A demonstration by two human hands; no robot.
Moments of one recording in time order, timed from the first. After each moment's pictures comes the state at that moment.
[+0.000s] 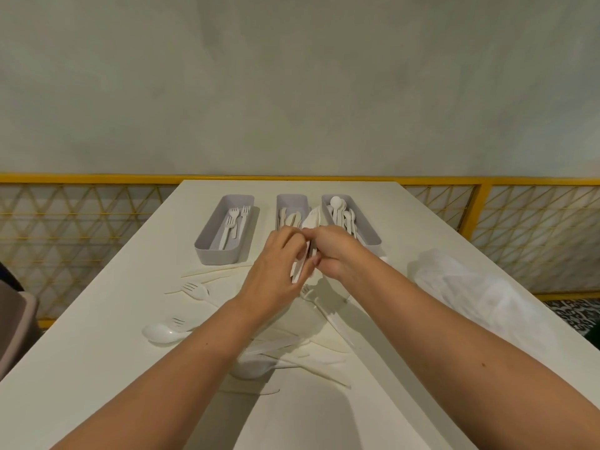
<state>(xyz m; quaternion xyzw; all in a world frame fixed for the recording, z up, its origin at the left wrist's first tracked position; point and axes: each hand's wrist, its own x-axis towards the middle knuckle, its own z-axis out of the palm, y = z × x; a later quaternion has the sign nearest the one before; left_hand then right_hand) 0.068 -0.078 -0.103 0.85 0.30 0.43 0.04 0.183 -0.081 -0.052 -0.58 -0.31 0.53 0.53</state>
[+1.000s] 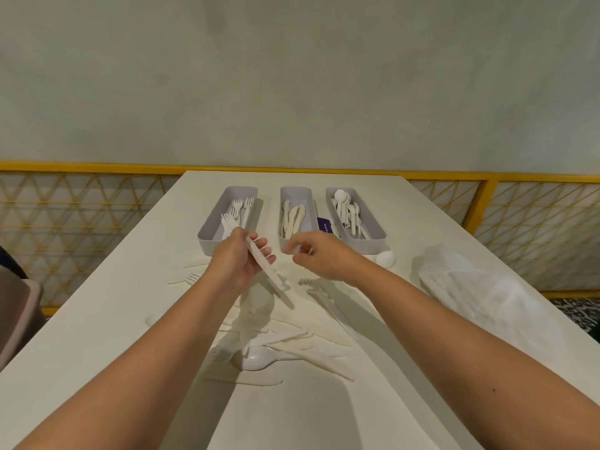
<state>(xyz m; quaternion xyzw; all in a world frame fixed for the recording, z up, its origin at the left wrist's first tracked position) 0.040 -0.051 -0.087 0.30 0.42 0.51 0.69 0.181 -0.105 -0.059 -0.64 -0.69 0.25 0.21</state>
